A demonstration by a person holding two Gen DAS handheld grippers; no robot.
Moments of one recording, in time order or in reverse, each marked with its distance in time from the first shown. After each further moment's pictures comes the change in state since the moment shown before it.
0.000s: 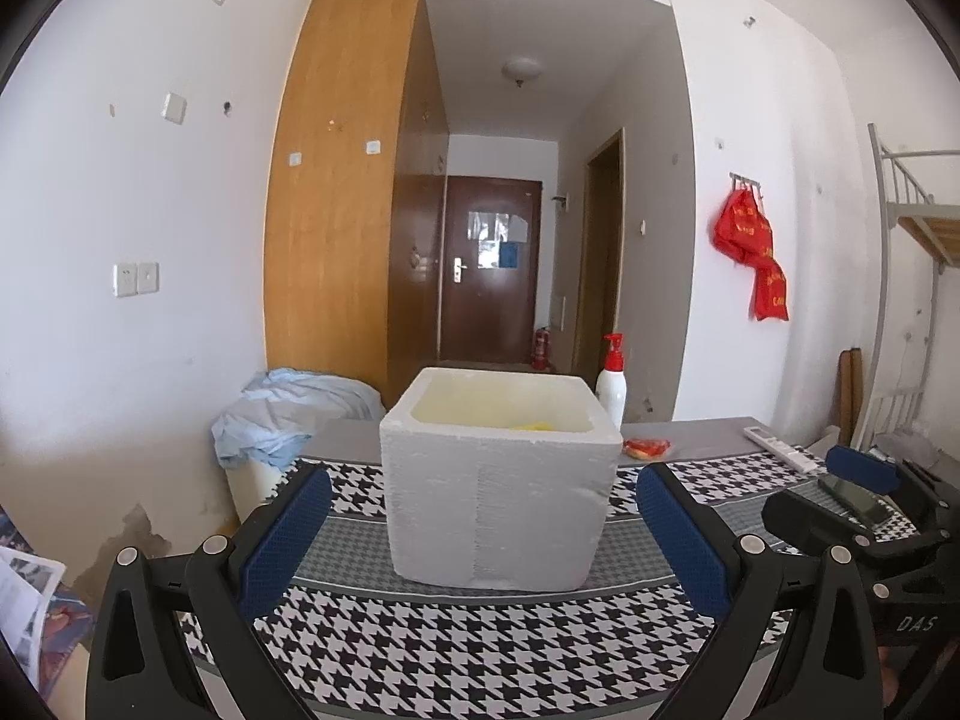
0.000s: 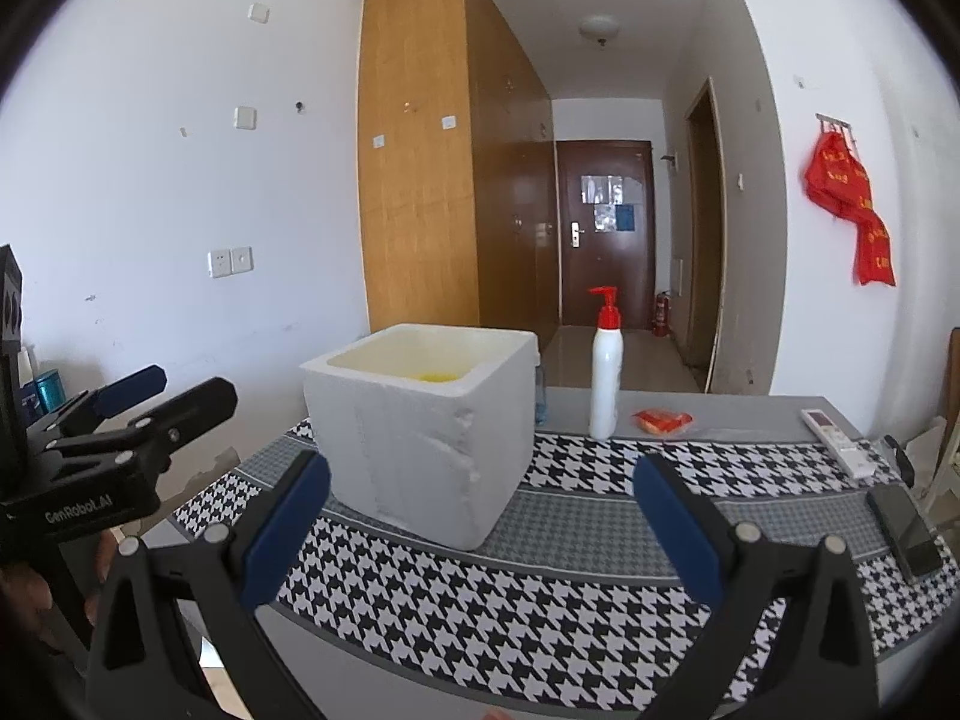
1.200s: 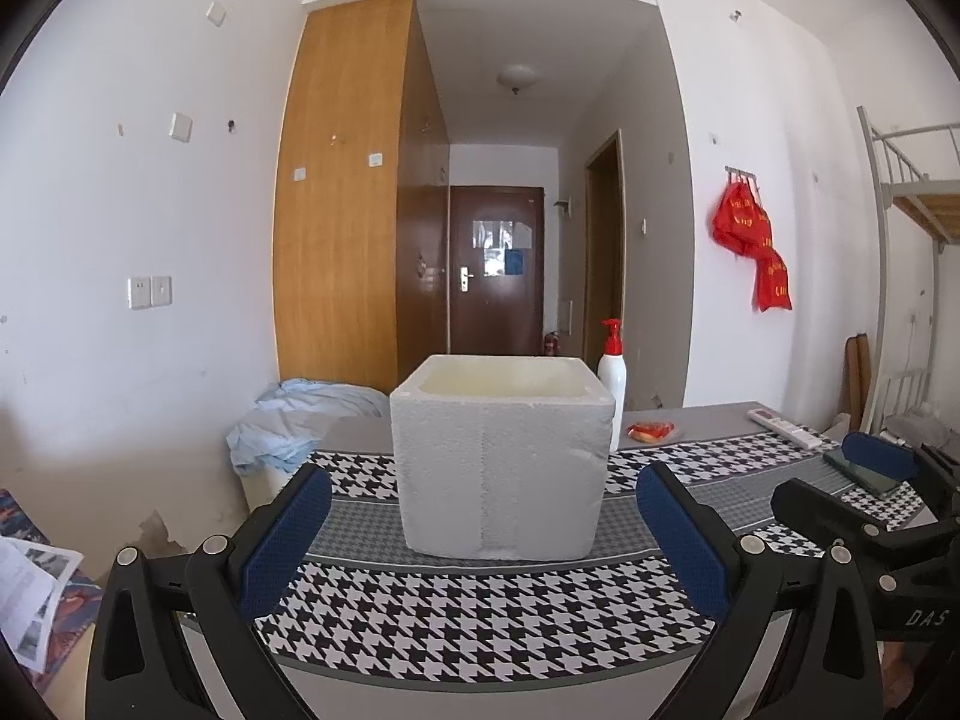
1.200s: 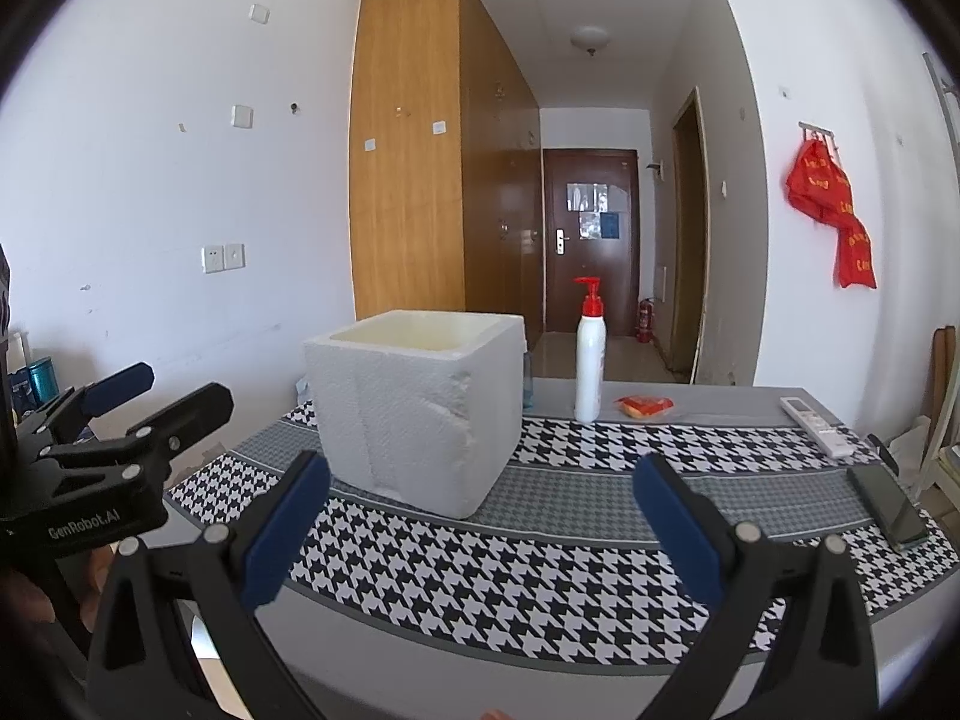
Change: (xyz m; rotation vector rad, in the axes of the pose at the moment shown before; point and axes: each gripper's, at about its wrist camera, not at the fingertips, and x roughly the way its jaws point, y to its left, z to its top) left arm -0.022 -0.003 -0.022 0.041 -0.021 0.026; right arm -0.021 0.006 -0.022 -0.012 -0.022 -0.051
